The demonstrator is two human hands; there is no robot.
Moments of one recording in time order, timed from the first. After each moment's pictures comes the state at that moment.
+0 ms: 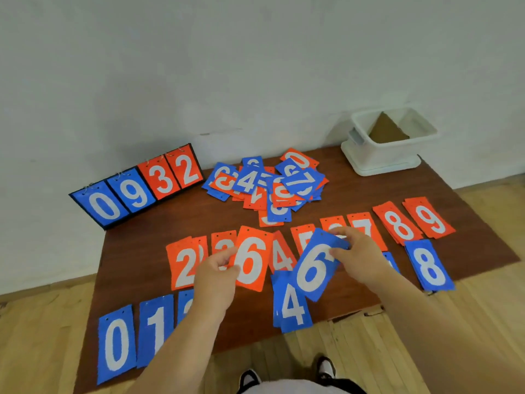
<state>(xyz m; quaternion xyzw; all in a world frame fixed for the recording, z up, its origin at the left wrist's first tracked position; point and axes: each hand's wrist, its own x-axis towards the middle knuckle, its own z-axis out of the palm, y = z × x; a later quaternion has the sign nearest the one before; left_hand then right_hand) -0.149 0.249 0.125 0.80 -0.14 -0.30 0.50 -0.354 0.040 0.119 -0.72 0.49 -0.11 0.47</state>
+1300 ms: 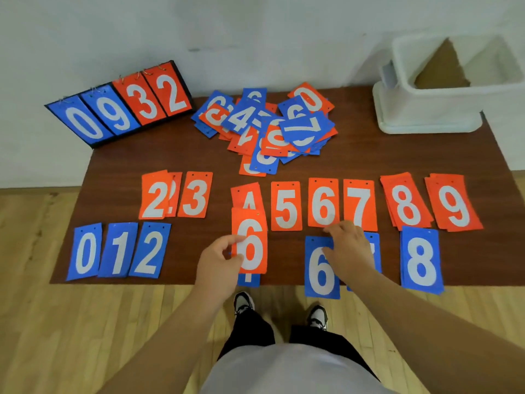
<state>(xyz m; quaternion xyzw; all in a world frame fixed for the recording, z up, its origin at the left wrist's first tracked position) -0.283 0.184 0.061 0.83 0.00 -0.34 0.44 -0.434 -0.050 -0.016 -0.90 0.37 0.10 0.22</state>
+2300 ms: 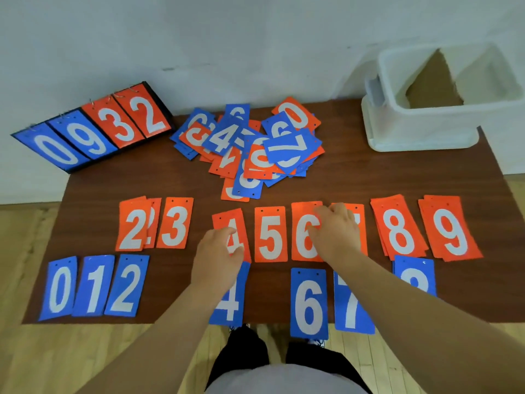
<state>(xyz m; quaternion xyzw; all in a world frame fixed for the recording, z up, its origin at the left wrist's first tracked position) -0.229 0.097 0.034 0.94 -0.19 -0.23 0.19 -0.354 -0.126 -0.001 -0.87 0.43 0.07 0.23</state>
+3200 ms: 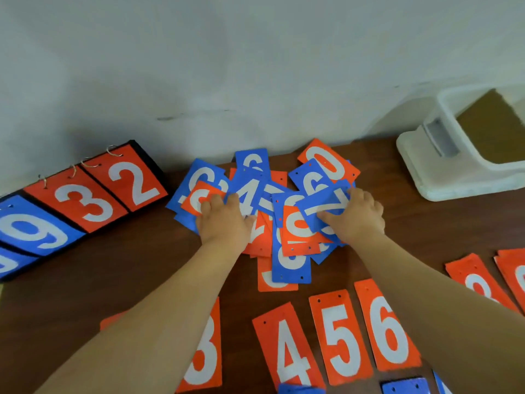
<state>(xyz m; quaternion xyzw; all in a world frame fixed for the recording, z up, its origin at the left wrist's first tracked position) 0.052 -0.039 -0.031 0.93 -0.32 -0.15 0.02 -0.144 -0.214 -0.035 -0.76 0.61 0.05 0.22</state>
